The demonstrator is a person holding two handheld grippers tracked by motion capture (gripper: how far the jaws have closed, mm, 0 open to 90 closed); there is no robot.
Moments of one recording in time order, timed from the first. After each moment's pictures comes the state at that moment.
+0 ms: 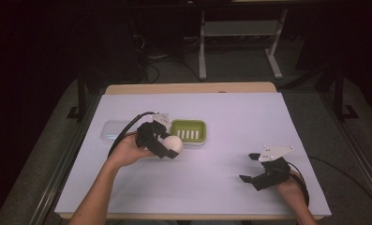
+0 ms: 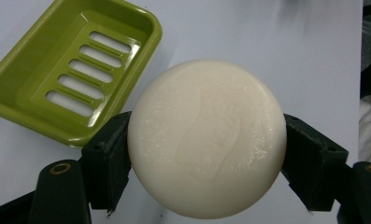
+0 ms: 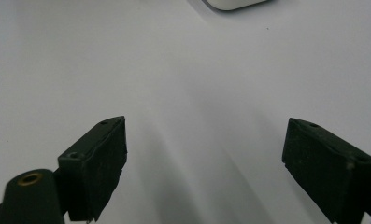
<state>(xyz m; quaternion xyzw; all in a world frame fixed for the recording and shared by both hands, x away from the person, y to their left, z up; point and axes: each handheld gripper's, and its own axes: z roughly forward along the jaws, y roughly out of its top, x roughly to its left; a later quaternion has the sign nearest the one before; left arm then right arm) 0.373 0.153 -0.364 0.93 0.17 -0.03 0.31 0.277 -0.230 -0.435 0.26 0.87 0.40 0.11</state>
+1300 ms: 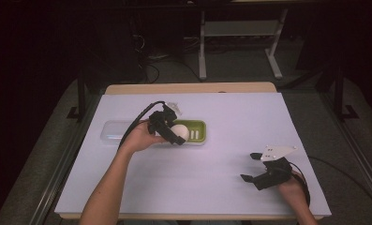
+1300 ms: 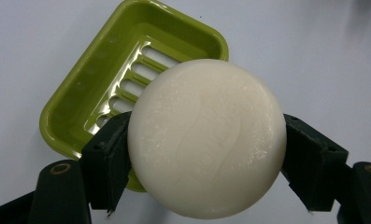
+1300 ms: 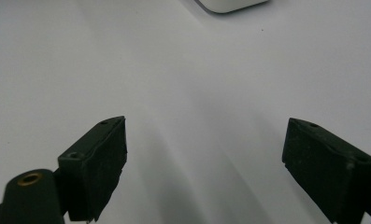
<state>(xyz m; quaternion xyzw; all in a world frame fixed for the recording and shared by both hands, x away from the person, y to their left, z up) 0.420 0.126 -0.373 0.94 0.20 -0.01 0.28 0.277 -0.234 -0.434 0.27 0.87 0.41 0.11</state>
